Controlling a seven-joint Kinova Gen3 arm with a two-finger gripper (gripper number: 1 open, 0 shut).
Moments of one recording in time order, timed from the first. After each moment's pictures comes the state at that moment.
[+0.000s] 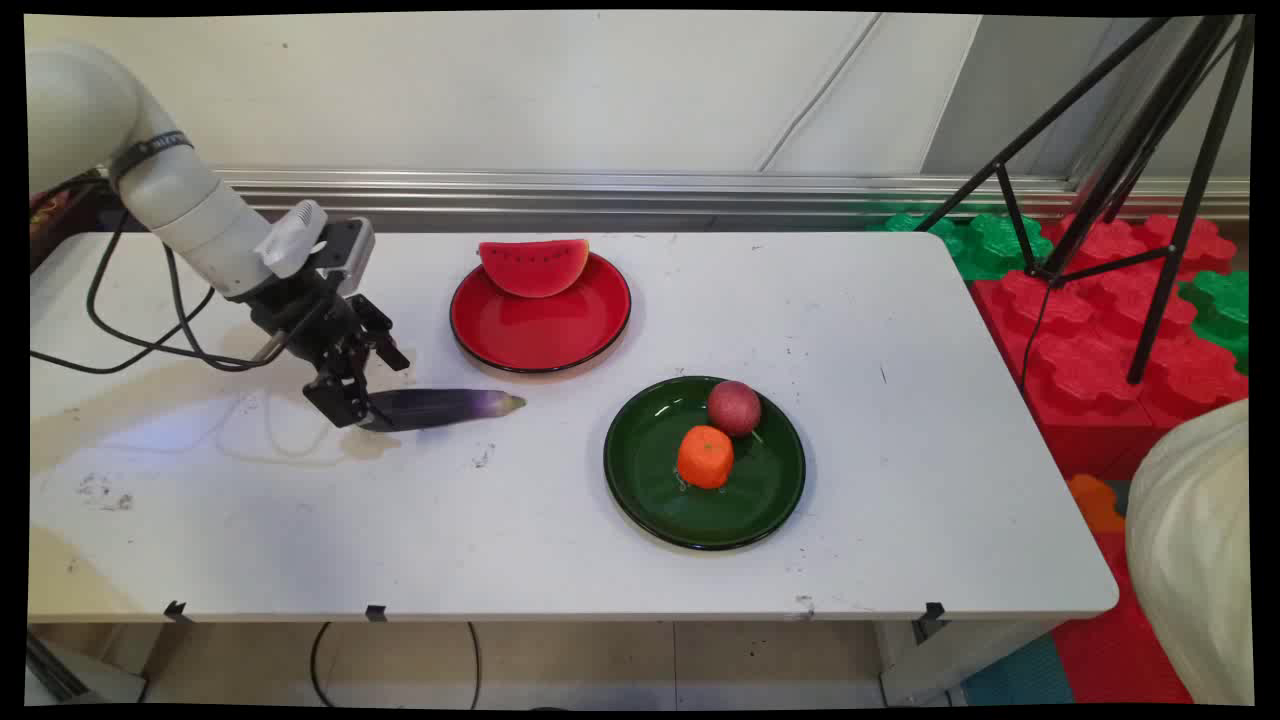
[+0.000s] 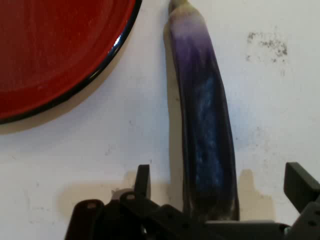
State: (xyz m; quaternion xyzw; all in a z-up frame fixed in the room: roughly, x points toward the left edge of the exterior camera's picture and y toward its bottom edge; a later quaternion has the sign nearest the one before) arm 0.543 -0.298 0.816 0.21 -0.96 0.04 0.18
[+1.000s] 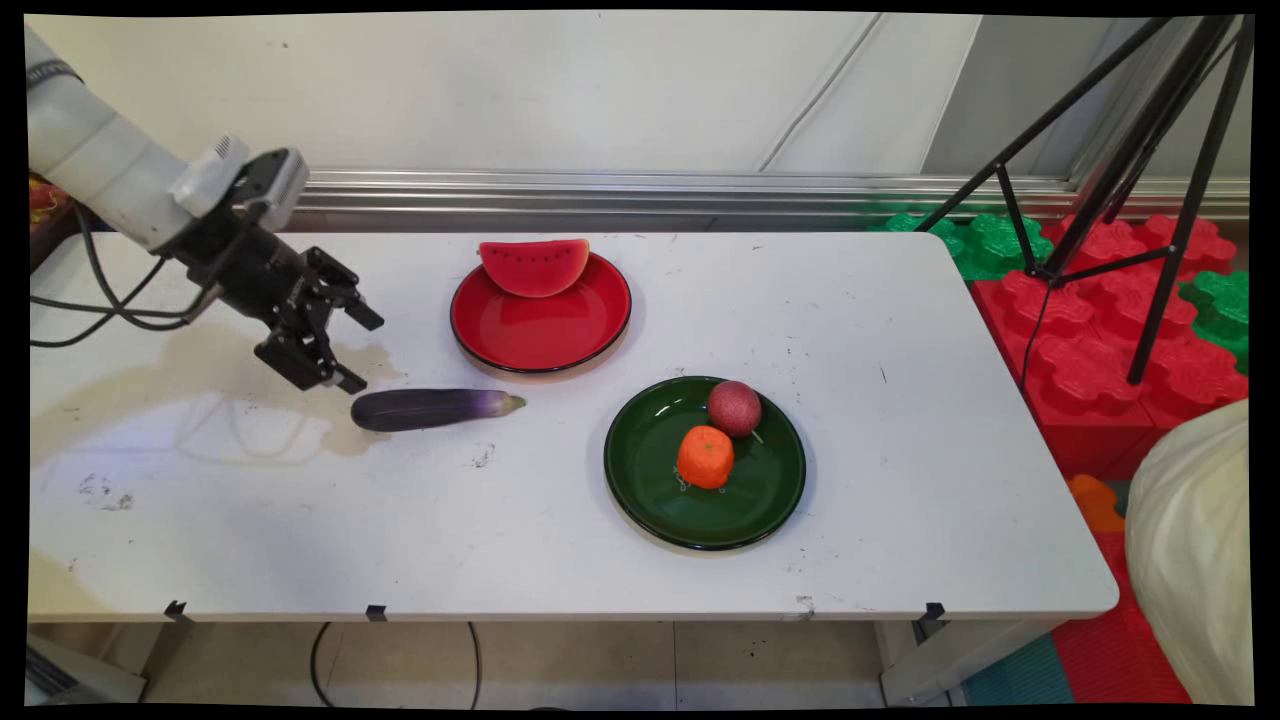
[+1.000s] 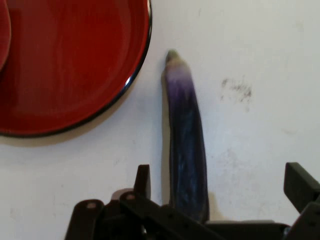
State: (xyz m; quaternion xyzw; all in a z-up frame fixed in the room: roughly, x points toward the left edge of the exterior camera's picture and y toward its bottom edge) arm 0.564 -0.267 0.882 0.23 -0.94 0.07 0.24
